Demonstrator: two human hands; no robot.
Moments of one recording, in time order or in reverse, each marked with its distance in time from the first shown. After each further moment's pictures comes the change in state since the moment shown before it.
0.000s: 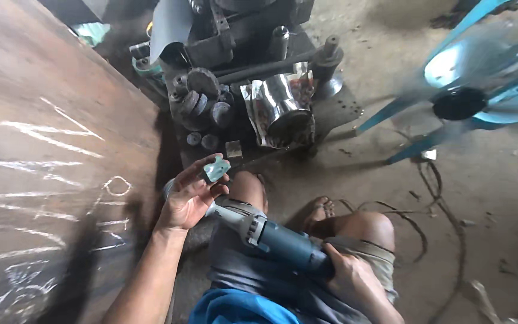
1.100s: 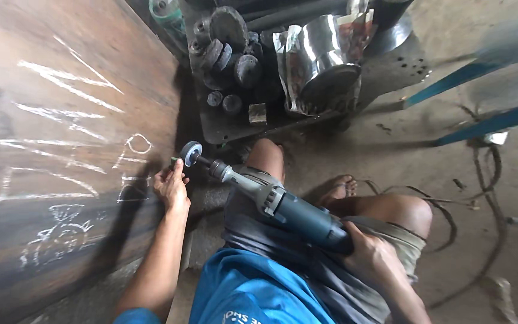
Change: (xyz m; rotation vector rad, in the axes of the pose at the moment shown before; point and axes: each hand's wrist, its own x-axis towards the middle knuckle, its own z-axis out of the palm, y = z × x) left_hand -0.089 -0.028 -0.078 0.710 1.549 -0.017; right_hand 0.001 -0.001 0.005 -0.025 0.127 -0.090
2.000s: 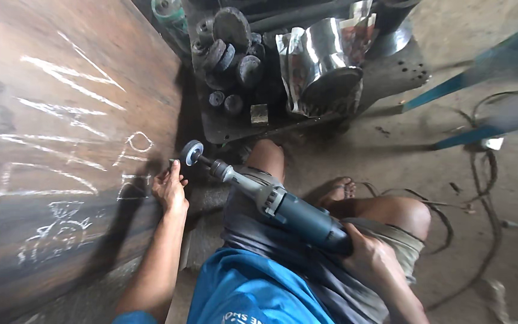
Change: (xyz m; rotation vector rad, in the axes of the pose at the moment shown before) left_hand 0.002 -0.004 -0.010 -0.009 0.026 -0.035; right_hand -0.001 -0.002 -0.001 0.002 0.021 -0.011
